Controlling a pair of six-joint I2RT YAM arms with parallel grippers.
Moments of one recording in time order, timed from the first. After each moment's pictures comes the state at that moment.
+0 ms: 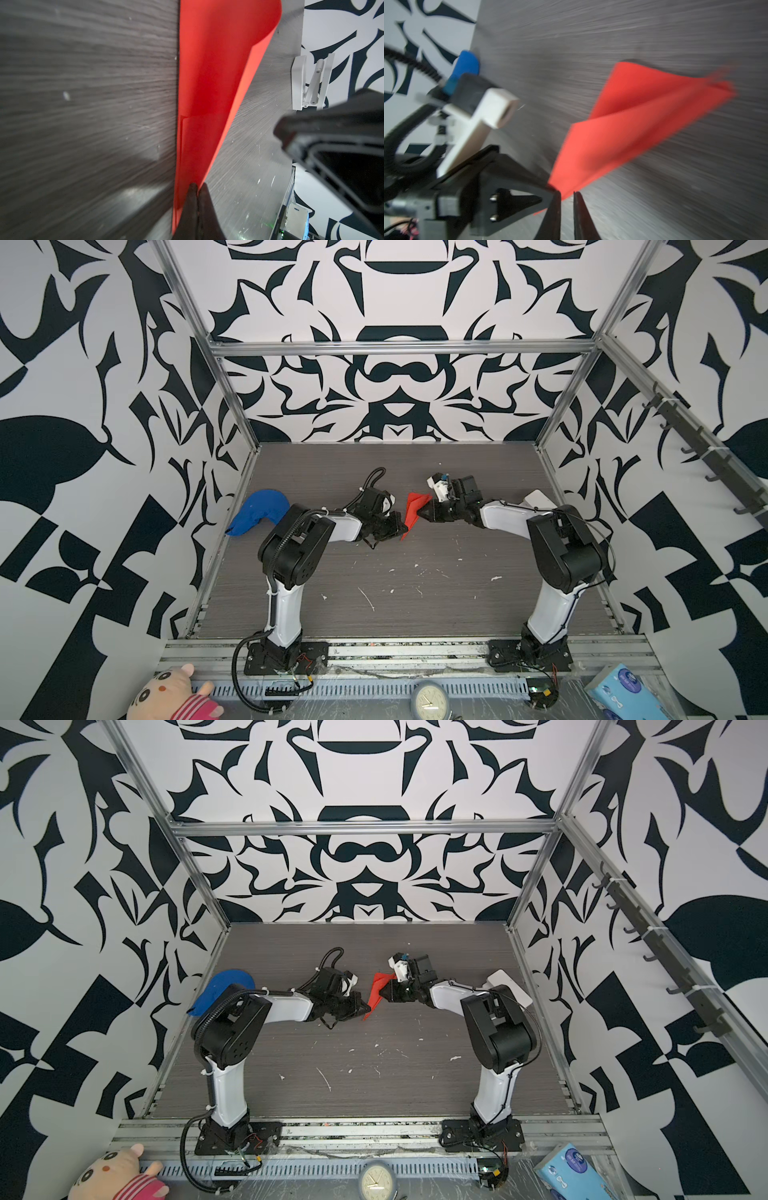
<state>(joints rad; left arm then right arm) -0.58 1.99 1.05 0.11 0.54 -0.76 0.39 1.86 1.05 0.00 -0.59 0.39</state>
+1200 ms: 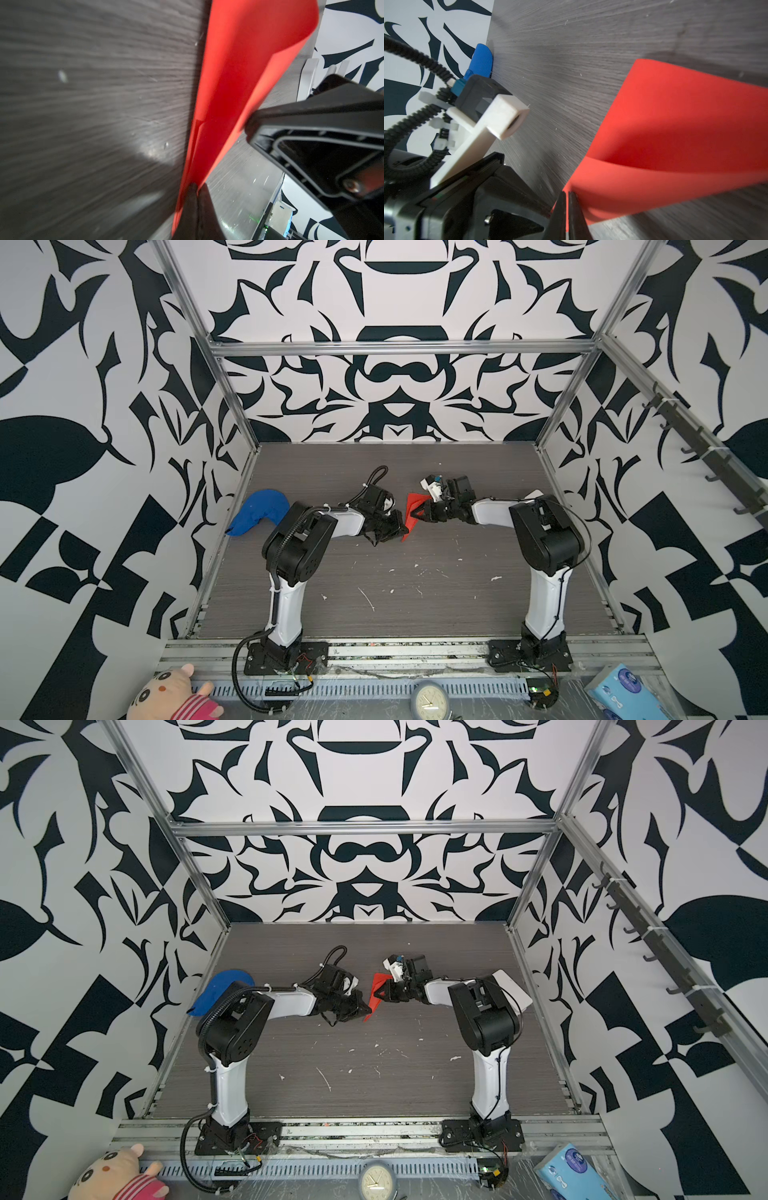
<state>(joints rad) -0.58 2.01 1.12 -0.01 0.57 -0.84 0.36 2.02 1.12 0.08 -0.73 0.39</state>
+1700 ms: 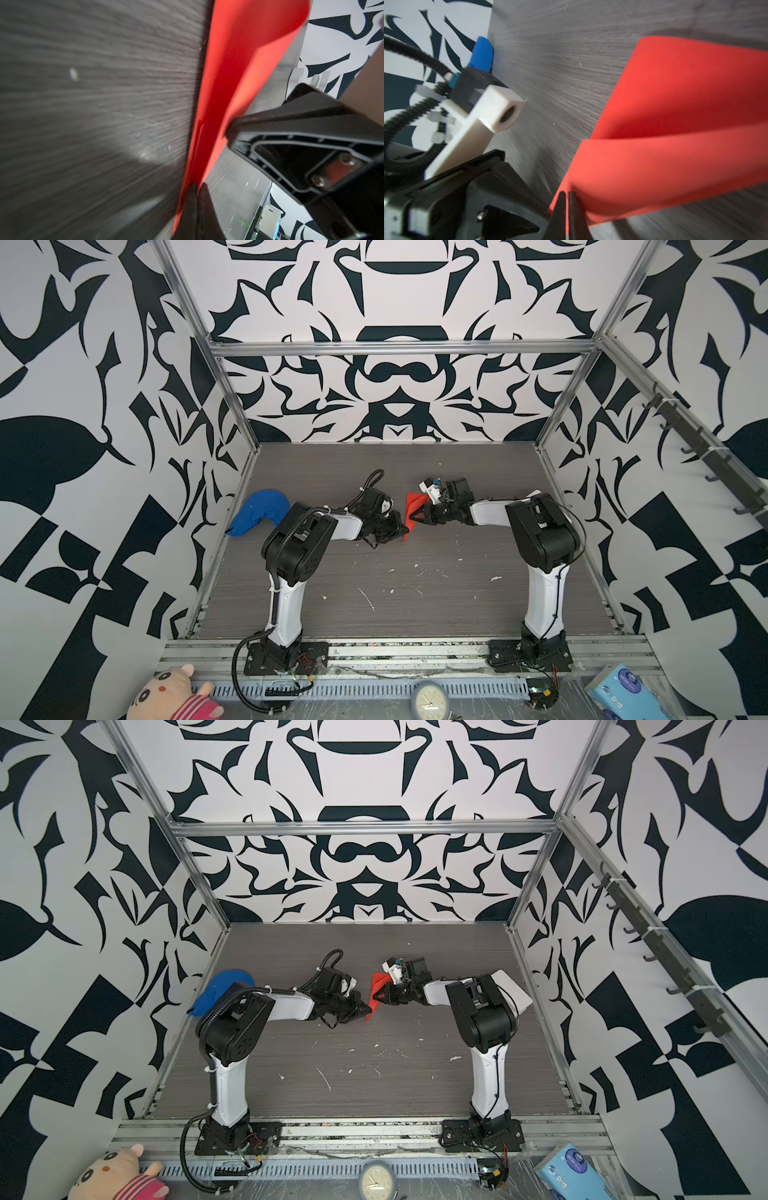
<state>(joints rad) -0.57 2.01 1.05 0.14 0.59 -0.92 0.34 2.03 1.09 0.12 -0.77 0.41</state>
